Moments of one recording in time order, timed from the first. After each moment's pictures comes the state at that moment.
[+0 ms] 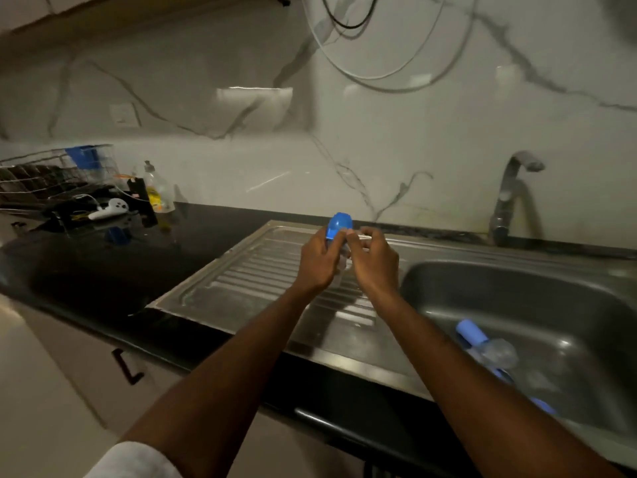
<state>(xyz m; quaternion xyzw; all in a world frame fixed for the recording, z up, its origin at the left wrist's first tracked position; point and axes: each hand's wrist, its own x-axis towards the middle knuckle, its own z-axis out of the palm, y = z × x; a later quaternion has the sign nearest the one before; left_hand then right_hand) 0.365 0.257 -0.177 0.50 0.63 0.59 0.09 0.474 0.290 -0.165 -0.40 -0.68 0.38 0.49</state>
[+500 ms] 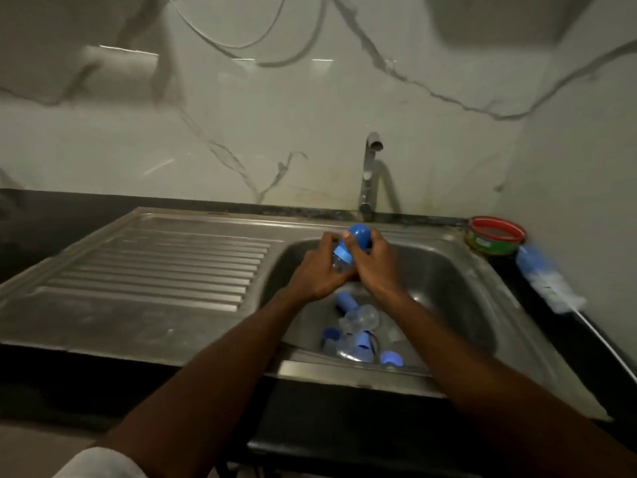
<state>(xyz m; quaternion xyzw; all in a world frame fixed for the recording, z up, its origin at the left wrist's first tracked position) 0.553 0.350 -0.225 0.66 0.59 0.43 0.17 0.690 0.376 -0.205 -0.46 -0.66 0.32 0.50</state>
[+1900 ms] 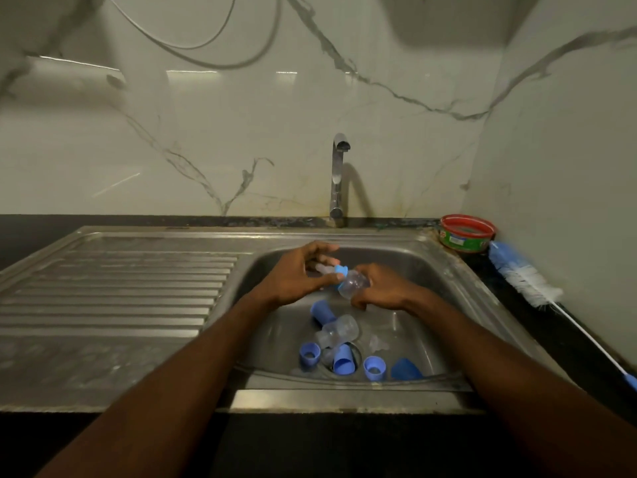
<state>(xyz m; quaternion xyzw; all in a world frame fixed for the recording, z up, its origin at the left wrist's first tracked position) 0.544 0.386 -0.233 0.72 0.47 0.43 0.29 0.762 0.414 -0.218 -0.47 -0.83 0.26 0.15</state>
